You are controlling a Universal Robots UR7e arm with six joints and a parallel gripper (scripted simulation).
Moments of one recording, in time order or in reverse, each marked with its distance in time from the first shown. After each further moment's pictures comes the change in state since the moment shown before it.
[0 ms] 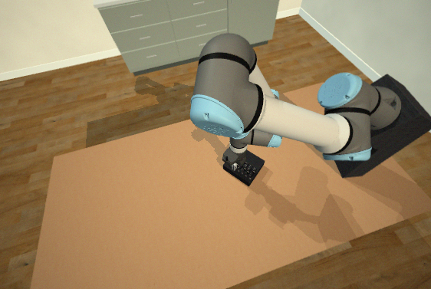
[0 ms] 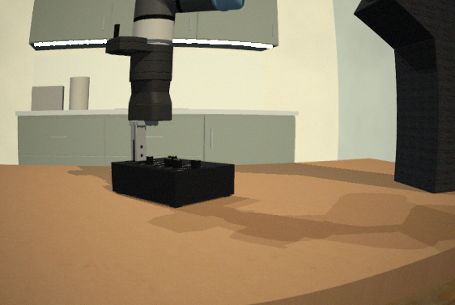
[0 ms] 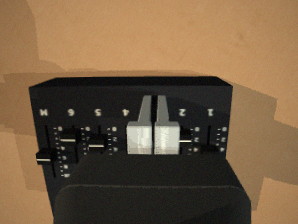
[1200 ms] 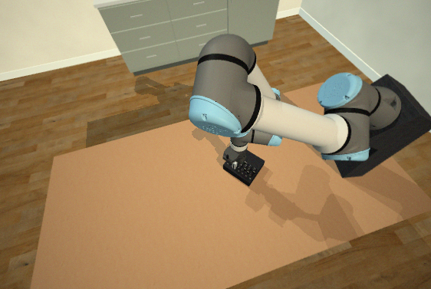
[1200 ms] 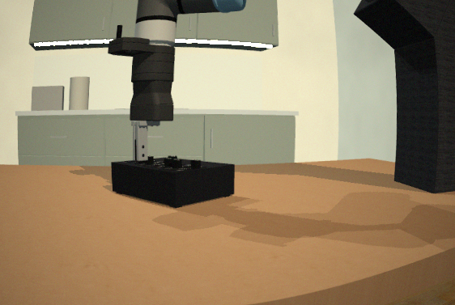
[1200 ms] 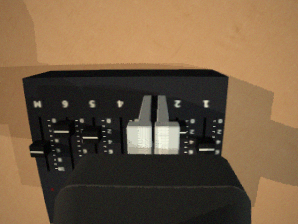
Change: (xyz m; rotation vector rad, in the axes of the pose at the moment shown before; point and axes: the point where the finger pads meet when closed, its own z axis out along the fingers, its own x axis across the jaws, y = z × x) arm 0.004 0.007 0.000 0.004 0.006 -0.003
